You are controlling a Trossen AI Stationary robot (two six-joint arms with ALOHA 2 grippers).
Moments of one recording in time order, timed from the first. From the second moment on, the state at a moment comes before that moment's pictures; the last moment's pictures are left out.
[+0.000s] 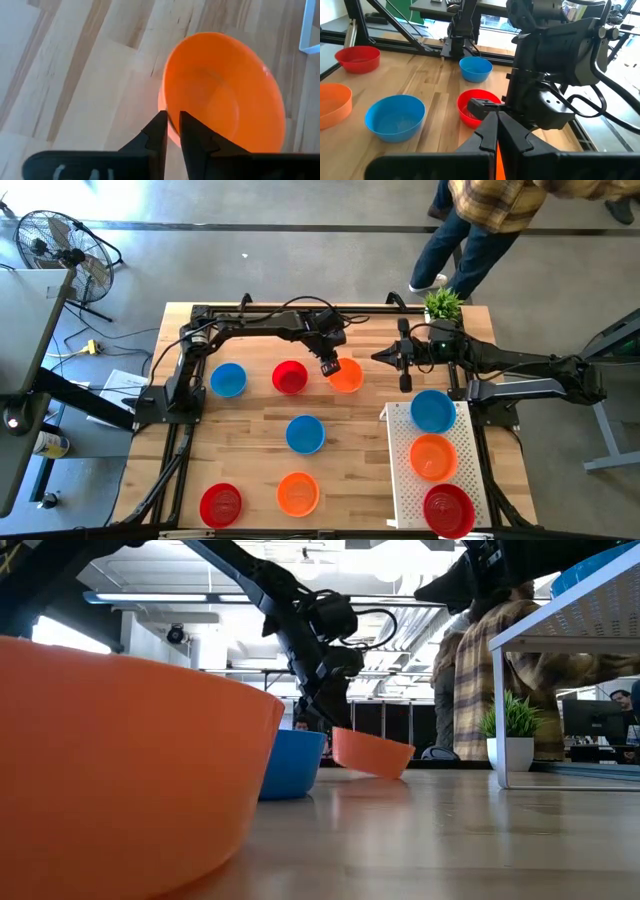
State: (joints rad) left arm 0.35 2.05 1.61 -0.58 0.22 -0.03; right arm -0.31 0.90 0.64 0.00 -0.24 -0.22
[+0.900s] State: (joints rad) left arm 0.35 1.77 1.34 -0.15 0.19 0.05; right arm -0.31 0.90 0.64 -0.03 -0.15 -0.16
